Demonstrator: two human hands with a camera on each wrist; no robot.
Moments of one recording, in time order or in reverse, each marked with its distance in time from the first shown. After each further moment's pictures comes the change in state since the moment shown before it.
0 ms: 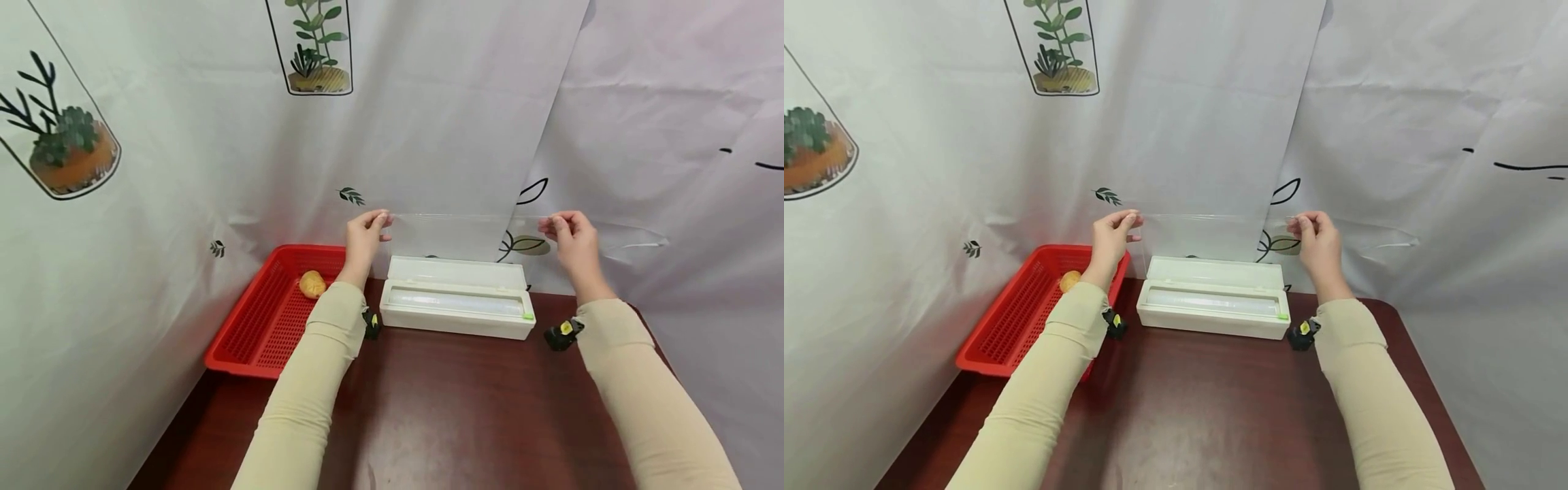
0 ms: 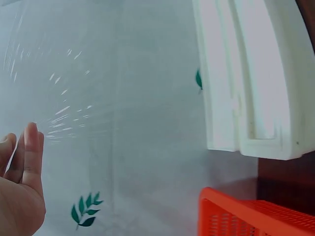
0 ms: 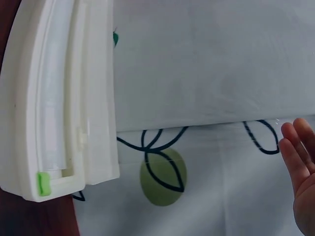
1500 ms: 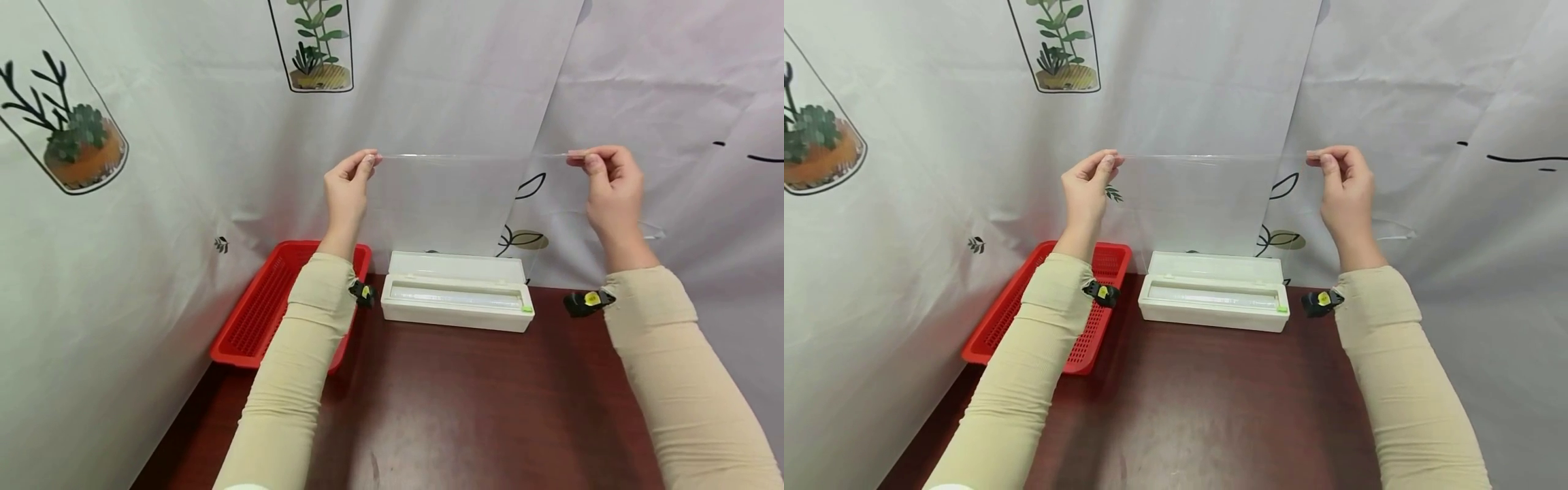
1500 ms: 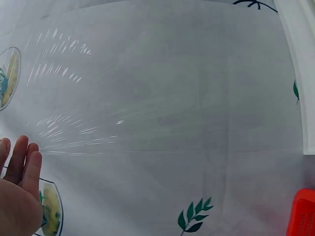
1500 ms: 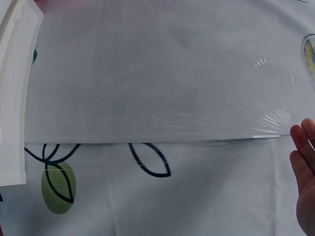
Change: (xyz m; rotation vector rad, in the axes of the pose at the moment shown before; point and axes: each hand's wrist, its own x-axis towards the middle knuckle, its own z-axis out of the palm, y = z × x) left_hand 0.007 0.094 -0.010 -0.192 0.097 0.312; right_hand 0.009 -0.102 -0.024 0.218 0.103 -0.364
